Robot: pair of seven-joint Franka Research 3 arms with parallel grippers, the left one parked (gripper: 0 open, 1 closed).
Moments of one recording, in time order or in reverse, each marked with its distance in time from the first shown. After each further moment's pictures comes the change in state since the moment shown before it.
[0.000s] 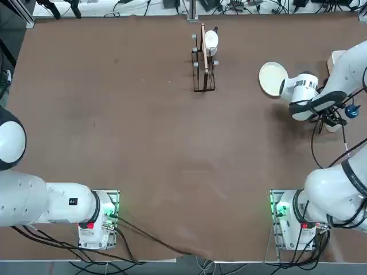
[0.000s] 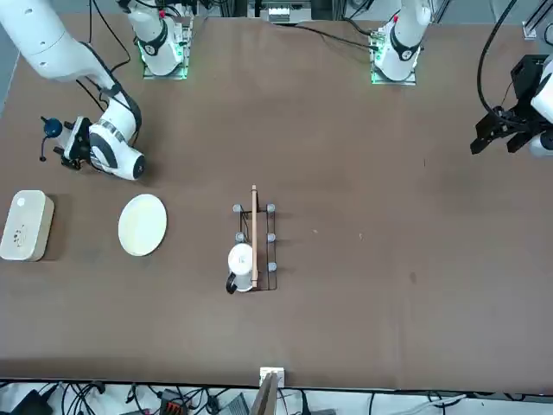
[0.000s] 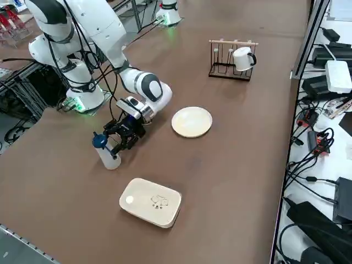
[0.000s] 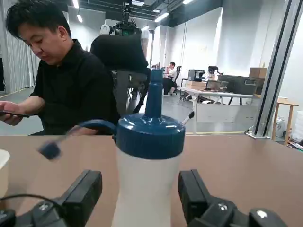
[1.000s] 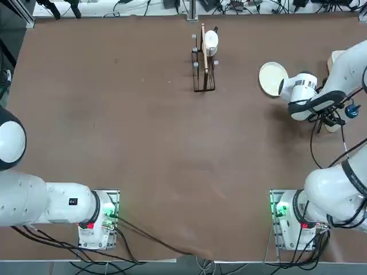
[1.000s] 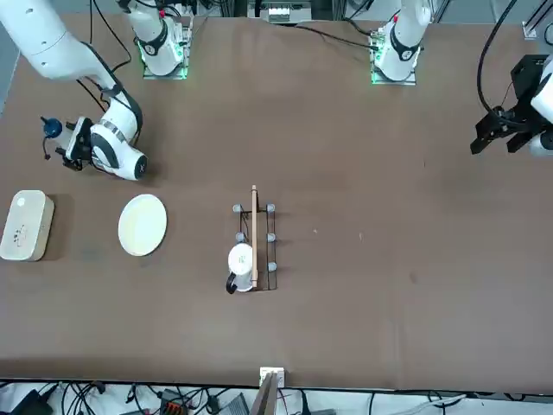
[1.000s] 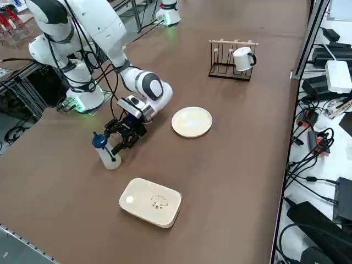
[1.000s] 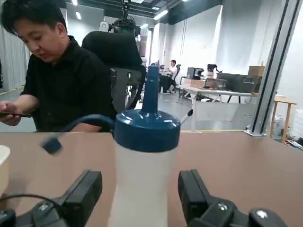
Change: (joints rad) arm 0.003 0.000 0.012 0.000 0.025 0.000 -0.001
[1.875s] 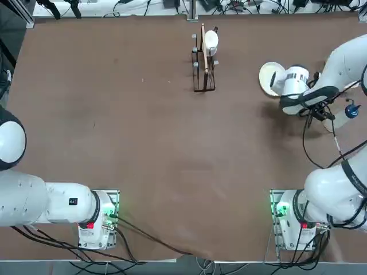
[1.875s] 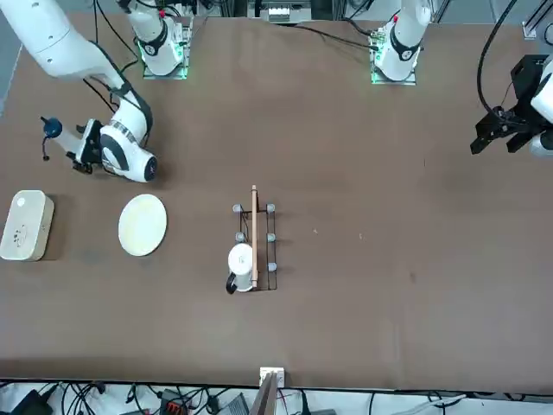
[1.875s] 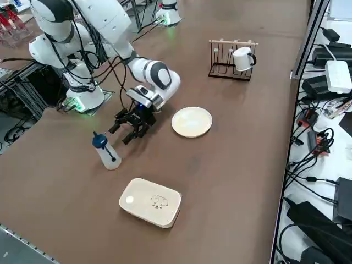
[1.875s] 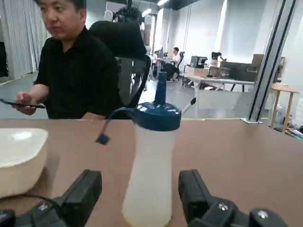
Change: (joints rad) arm 0.007 -0.009 0.153 0.077 0.110 -0.046 -0.043
